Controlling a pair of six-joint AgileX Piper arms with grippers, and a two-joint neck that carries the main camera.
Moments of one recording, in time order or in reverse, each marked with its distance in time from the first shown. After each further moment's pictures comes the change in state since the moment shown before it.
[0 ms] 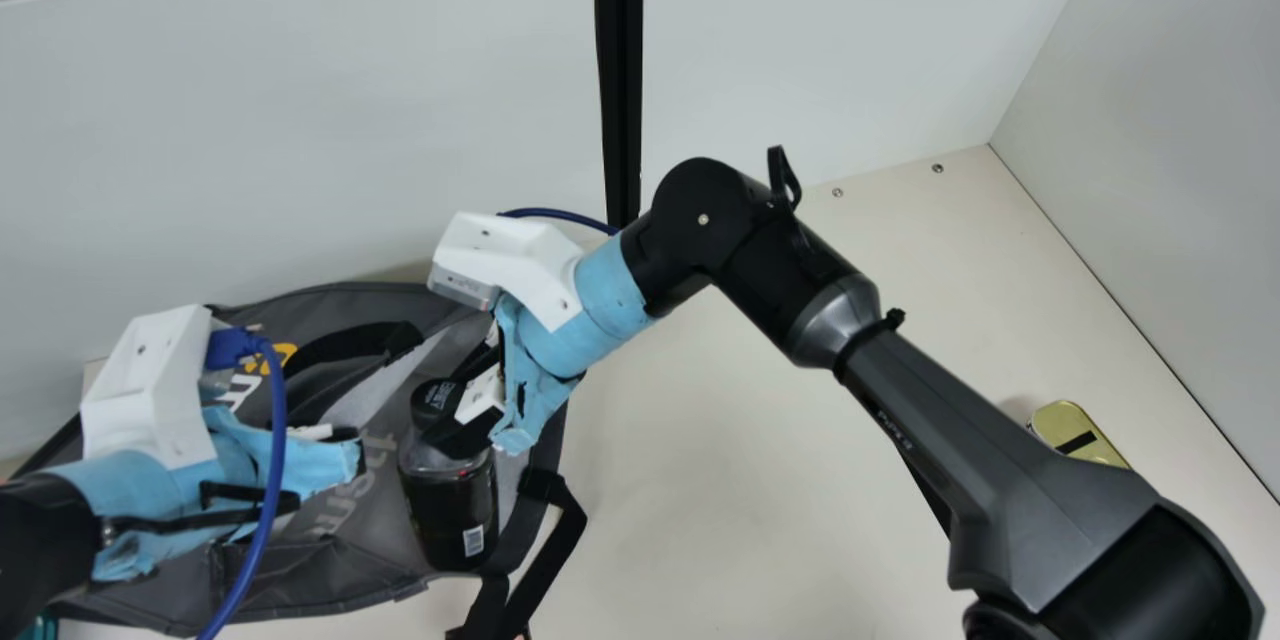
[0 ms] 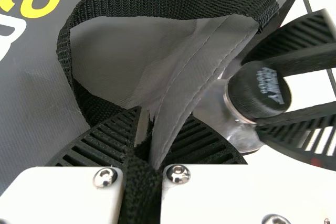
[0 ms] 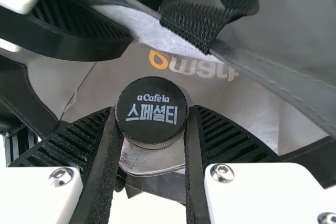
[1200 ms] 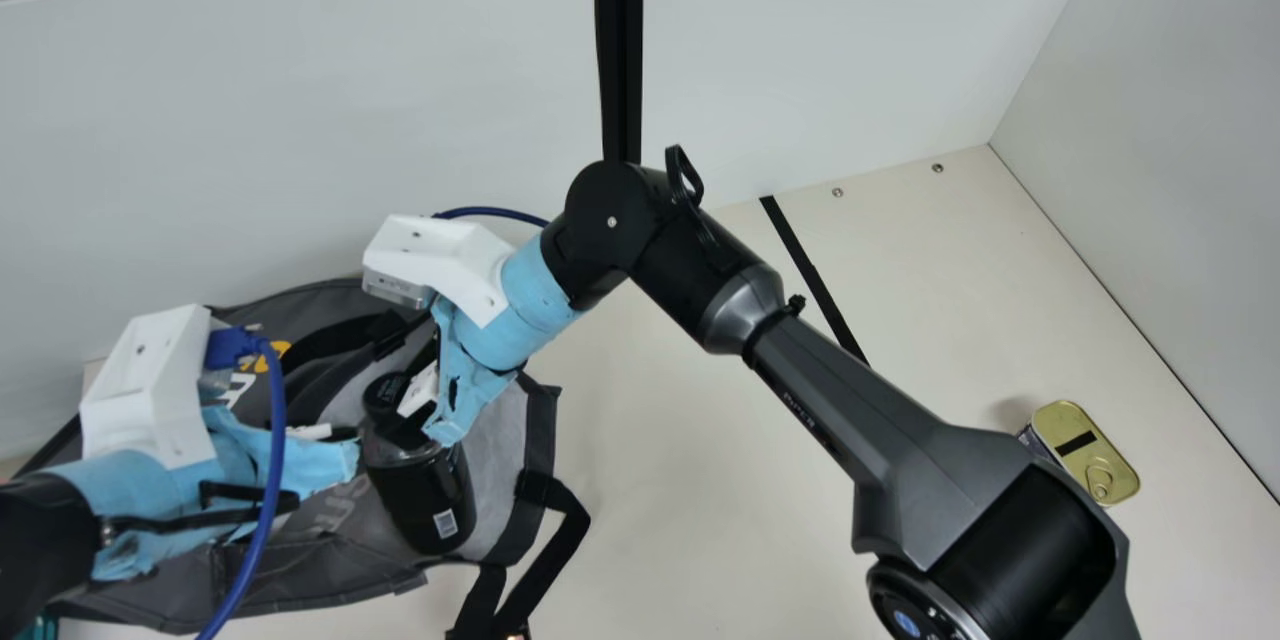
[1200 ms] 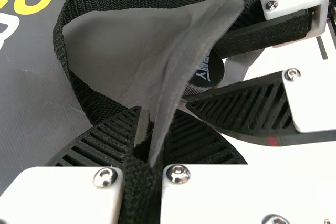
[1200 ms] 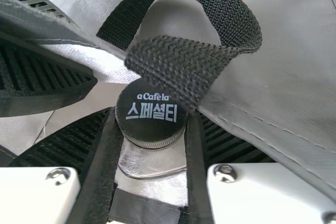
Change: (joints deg) left arm 0.0 0.0 0.0 0.0 0.0 0.0; right arm 4.3 7.9 -10.7 -4.8 -1.5 5.3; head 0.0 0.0
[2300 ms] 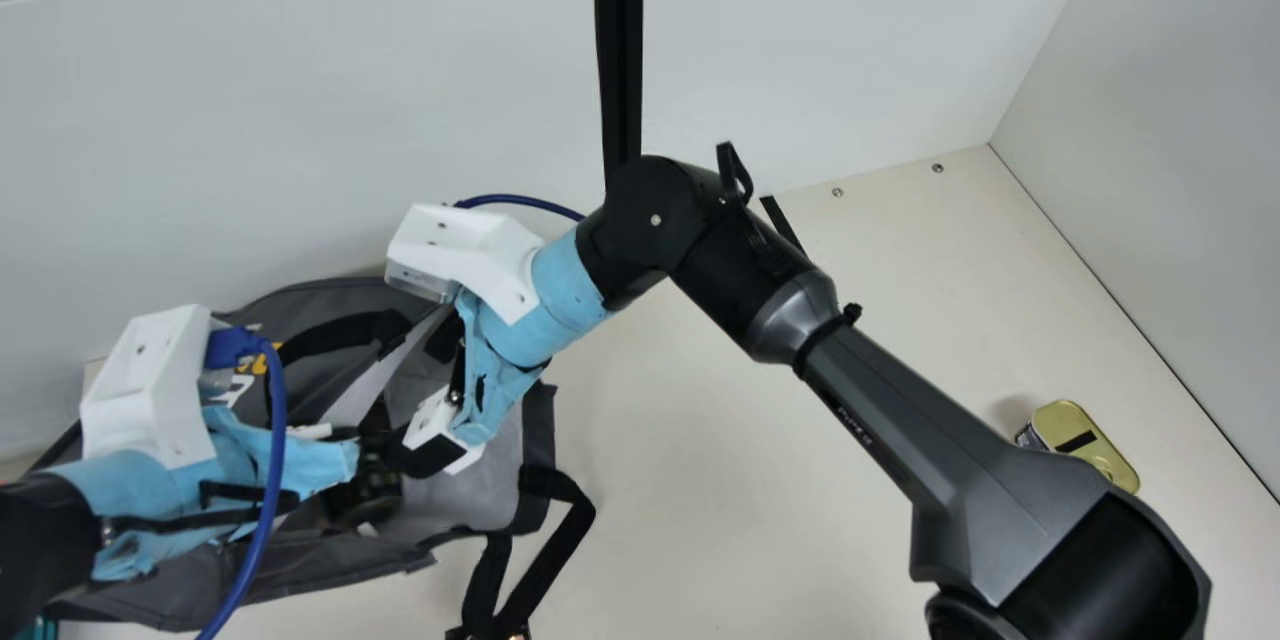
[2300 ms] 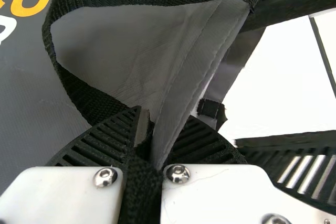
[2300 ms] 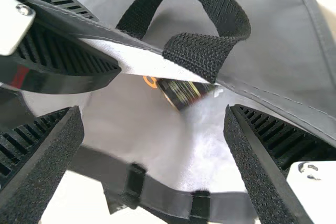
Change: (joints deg) left arm 0.0 0.0 0.0 0.0 0.0 0.0; right arm -2.0 -6.1 4.9 1.1 -1.0 -3.0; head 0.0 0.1
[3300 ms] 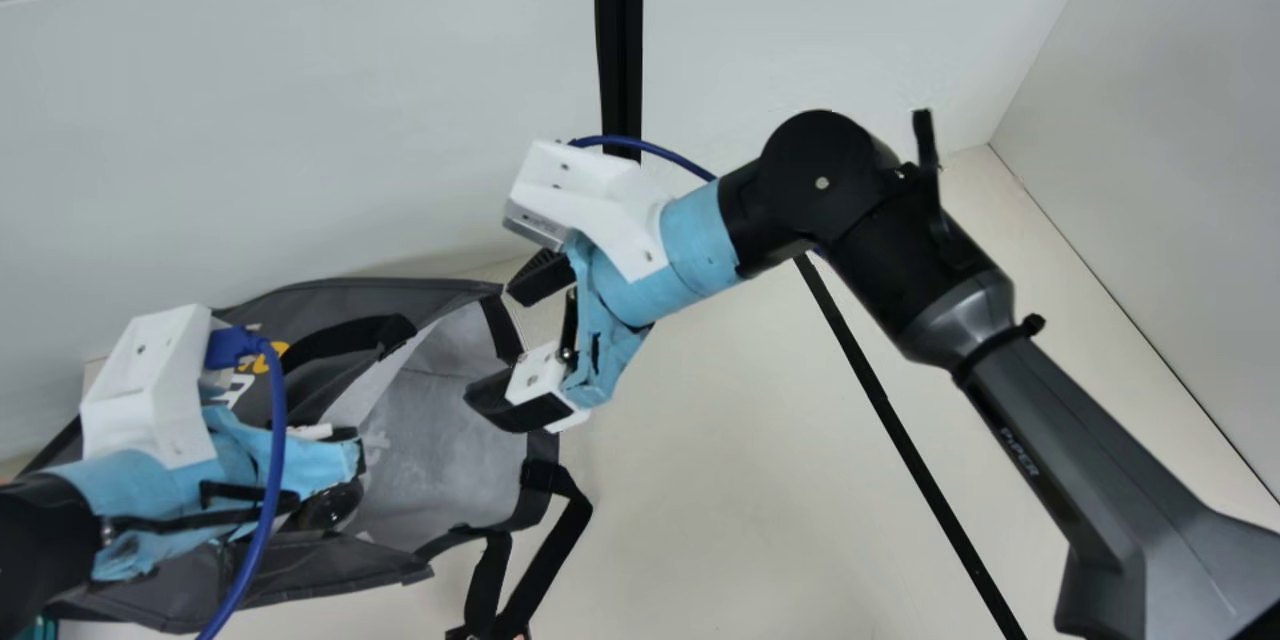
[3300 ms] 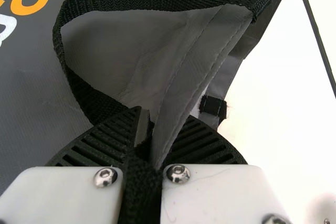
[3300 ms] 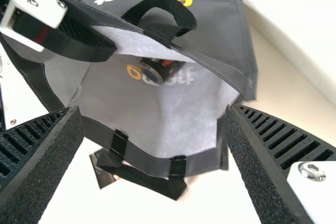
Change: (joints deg) left arm 0.0 0.0 0.0 0.0 0.0 0.0; right arm -10.1 -10.8 6.9 2.4 2.7 -6.2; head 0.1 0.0
